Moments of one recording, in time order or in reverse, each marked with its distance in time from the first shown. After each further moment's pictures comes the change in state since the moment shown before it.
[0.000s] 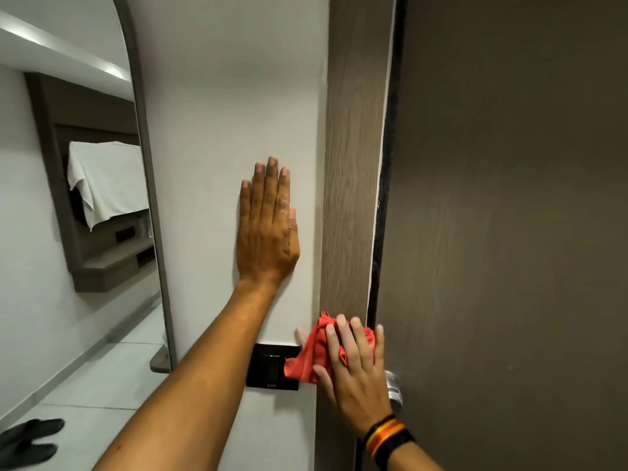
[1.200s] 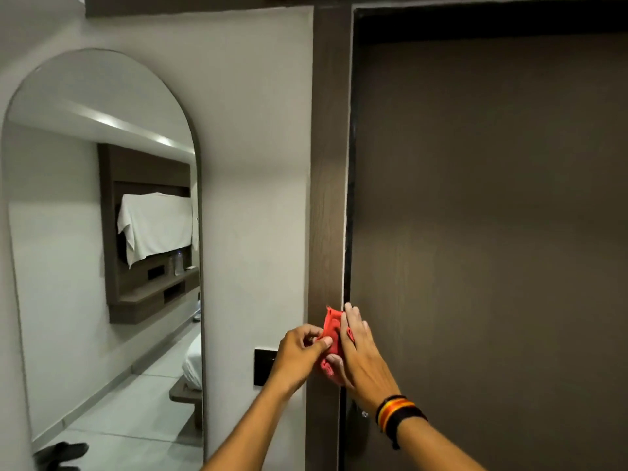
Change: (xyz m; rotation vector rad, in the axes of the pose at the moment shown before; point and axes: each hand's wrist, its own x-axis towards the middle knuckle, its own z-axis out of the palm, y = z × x) left_hand -0.089 0.116 -0.142 -0.902 -0.769 -0.860; right_hand 0.043 0.042 -0.142 0.417 -0.405 0.097
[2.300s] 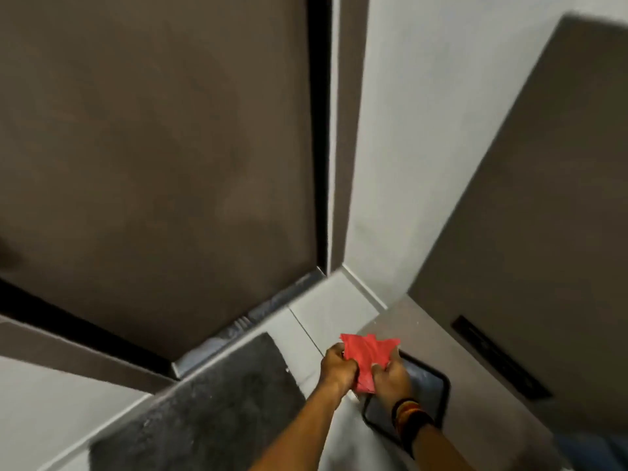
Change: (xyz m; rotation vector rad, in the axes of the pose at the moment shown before) left_hand -0.480 -0.132 0.574 0.075 -0.875 -0.916; right_hand -0.722 0.135 -0.119 0.441 -0.008 1.990
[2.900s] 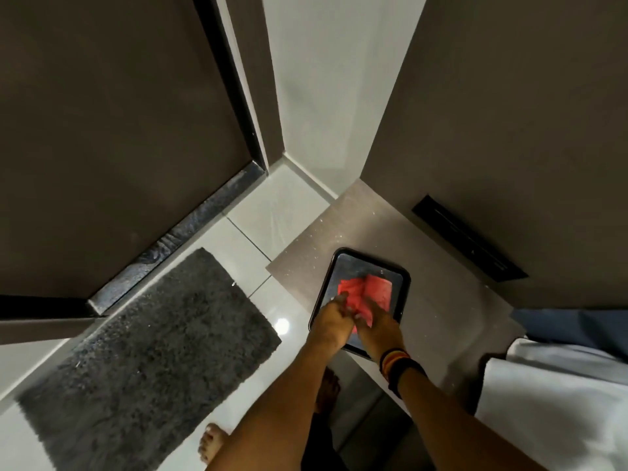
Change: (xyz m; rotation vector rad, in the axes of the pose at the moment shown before) left_hand 0.122 -0.153 0.154 0.436 -0.313 -0.043; right_hand 0.121 0.208 -0.006 -0.237 -0.044 0.130
